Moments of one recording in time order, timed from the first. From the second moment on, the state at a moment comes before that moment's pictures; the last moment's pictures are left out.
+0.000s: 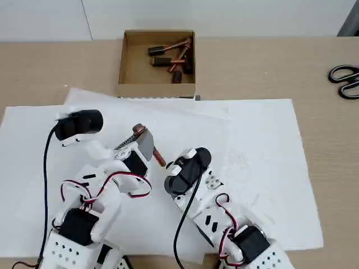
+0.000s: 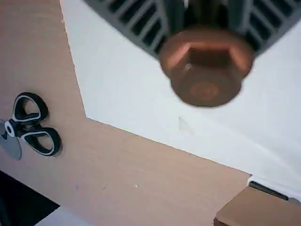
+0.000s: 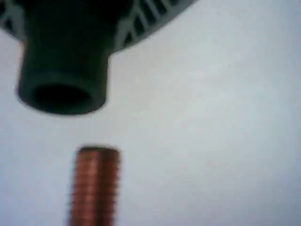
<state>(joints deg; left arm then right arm) 18.8 -74.0 62.2 48.0 47.9 -41.1 -94.2 85.2 46.9 3.8</state>
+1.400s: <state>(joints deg) 22.6 -73.9 64.2 48.0 47.5 -43.0 -94.2 85.2 46.9 3.8</state>
